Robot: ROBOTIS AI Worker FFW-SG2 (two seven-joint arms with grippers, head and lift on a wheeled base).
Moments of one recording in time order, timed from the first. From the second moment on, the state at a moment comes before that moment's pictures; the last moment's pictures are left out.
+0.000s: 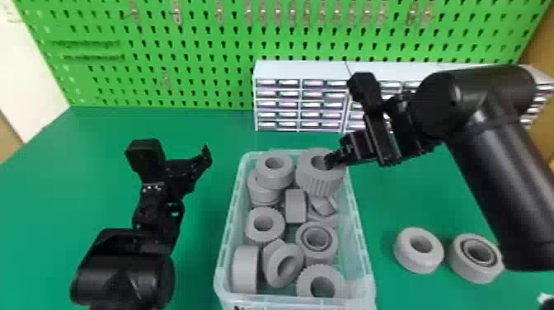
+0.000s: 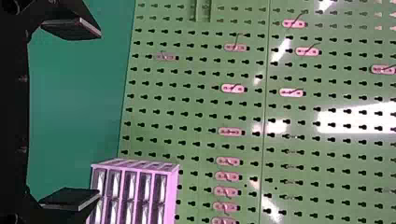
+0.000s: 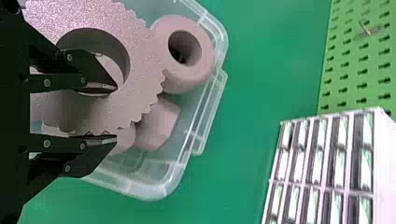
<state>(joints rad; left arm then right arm) -0.13 0.09 -0.07 -1.46 0.15 -0.02 0.12 -0.76 -0.16 0.30 -1.42 -0.47 1.47 0.11</state>
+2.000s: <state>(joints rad) -0.13 0.09 -0.07 -1.45 0.16 -0.02 0.12 -0.58 -0.20 -0.17 -1.52 -0.15 1.54 0.11</state>
